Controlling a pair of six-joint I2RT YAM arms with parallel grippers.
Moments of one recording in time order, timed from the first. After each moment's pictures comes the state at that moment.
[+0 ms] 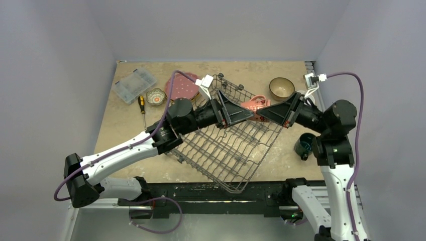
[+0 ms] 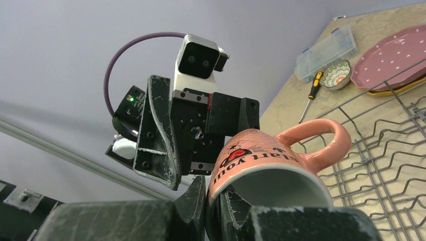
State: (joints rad) left arm -1.00 1.23 1.11 0.20 0.18 -1.21; right arm 0.07 0.74 1.07 -0.19 -1.01 0.99
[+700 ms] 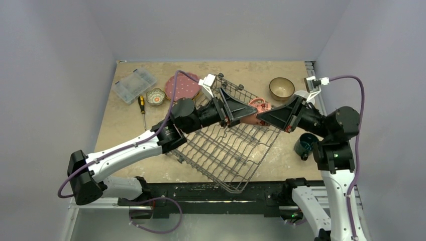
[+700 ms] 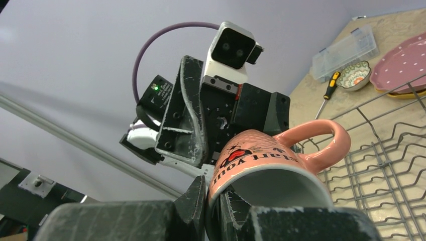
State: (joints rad) left arm -1.00 1.26 1.11 0.28 0.18 -1.30; right arm 0.07 0.70 1.04 -0.12 -1.04 1.05
